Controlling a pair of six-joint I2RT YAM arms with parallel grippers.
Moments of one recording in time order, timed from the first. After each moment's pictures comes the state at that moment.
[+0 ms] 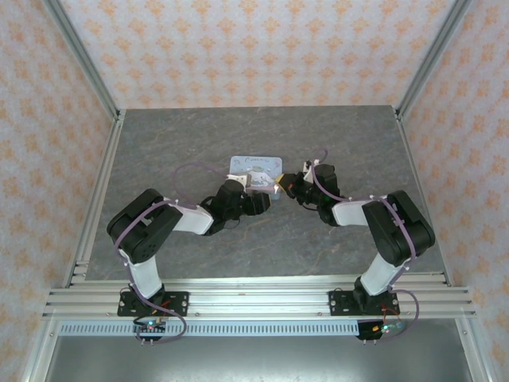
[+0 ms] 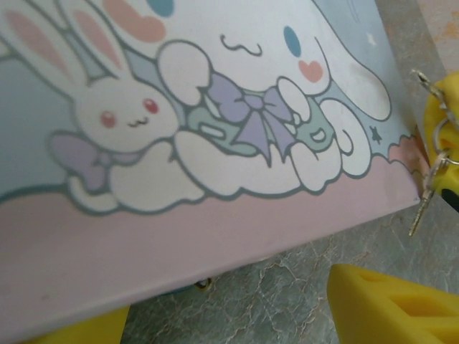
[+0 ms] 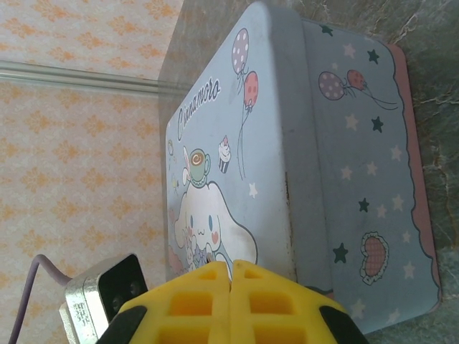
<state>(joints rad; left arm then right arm) -0.63 1.81 0.71 0.51 0.10 -0.72 0.40 1.68 0.63 0.65 -0.47 1.16</state>
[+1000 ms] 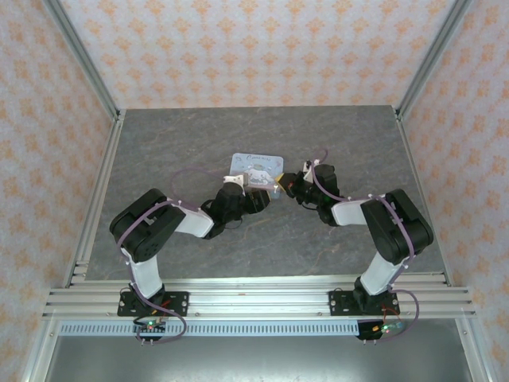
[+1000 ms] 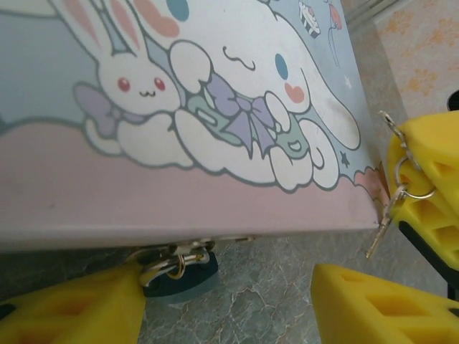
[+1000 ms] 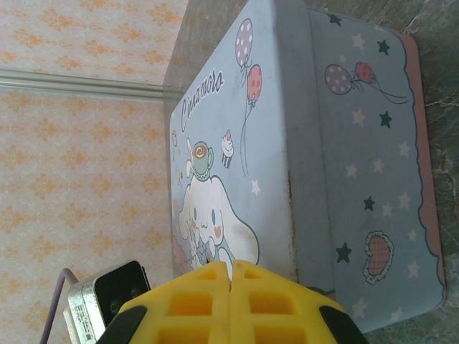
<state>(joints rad) -0.65 1.82 0.68 0.65 0.05 -0.87 0.40 1.70 0.63 0.69 -0.47 1.20</state>
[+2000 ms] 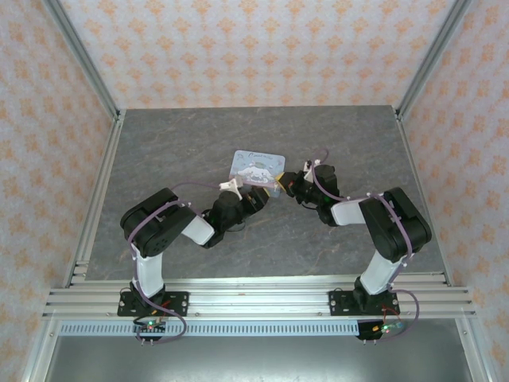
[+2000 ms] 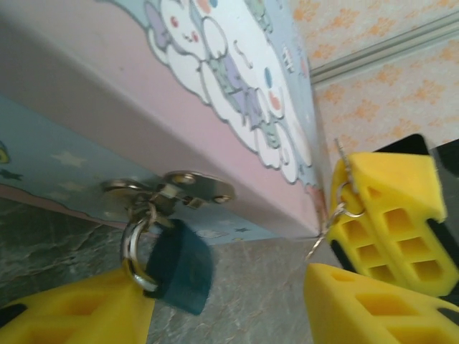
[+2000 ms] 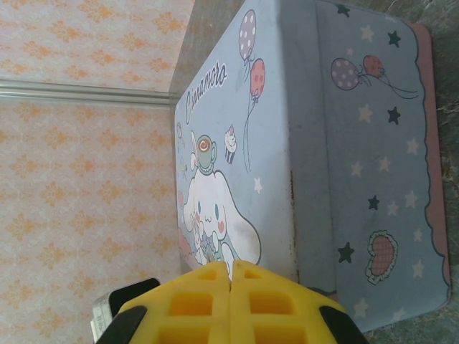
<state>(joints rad) -0.67 1.90 0.59 1.01 0.00 -1.13 0.39 1.72 0.62 0.73 -0.47 1.23</state>
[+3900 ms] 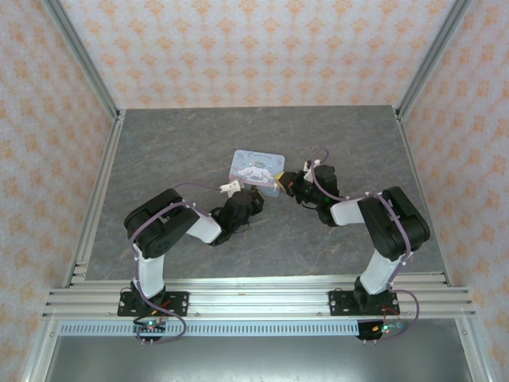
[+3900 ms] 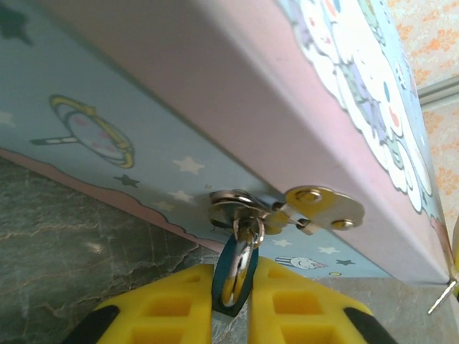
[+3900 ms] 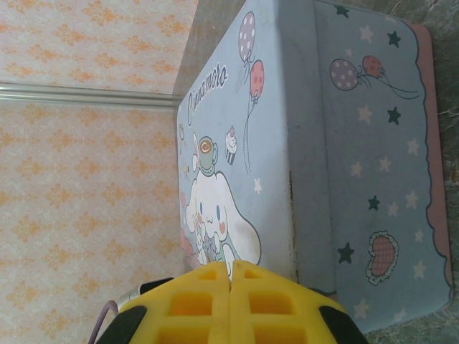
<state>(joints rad) -0.73 1.91 0.68 0.74 -0.25 -1.09 0.39 1.73 0.62 0.76 -0.47 1.24</state>
